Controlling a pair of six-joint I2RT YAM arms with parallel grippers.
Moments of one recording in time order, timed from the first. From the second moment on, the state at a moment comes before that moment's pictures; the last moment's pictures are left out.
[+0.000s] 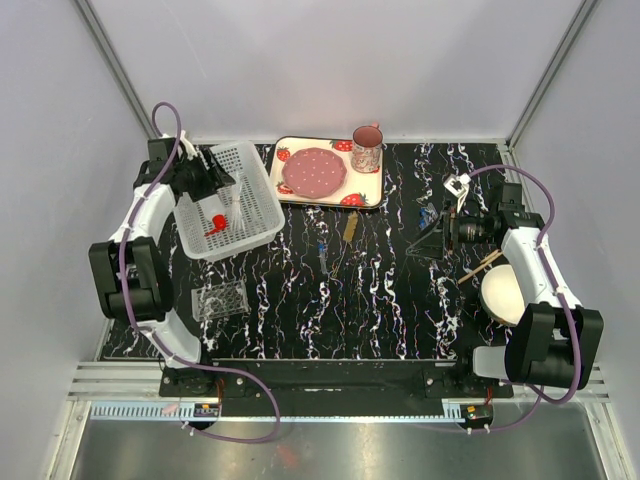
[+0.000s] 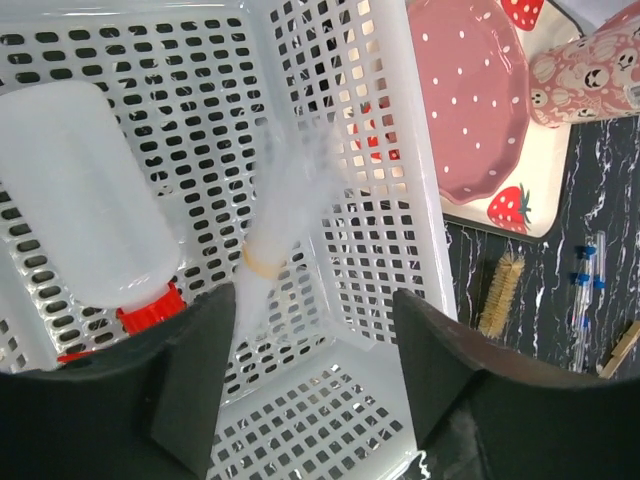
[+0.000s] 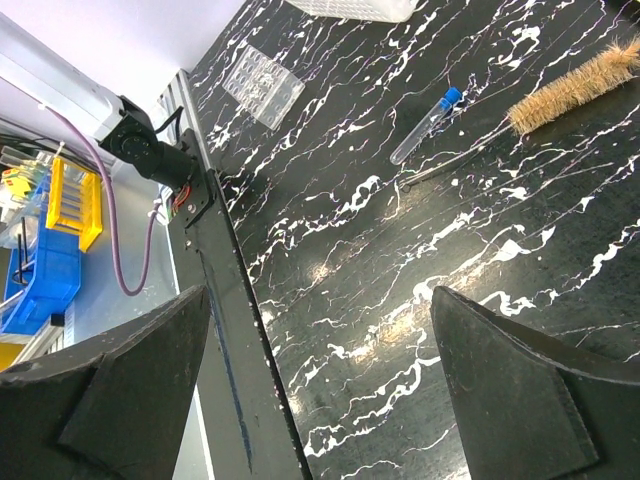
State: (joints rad) left arm 0.14 1.72 1.36 -0.38 0.44 -0.39; right arm -0.12 1.33 1.00 -0.76 -1.28 -0.42
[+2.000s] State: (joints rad) left arm 0.15 0.63 0.59 -0.36 0.72 -0.37; right arm -0.03 1.41 1.17 -1.16 -0.22 -1.11
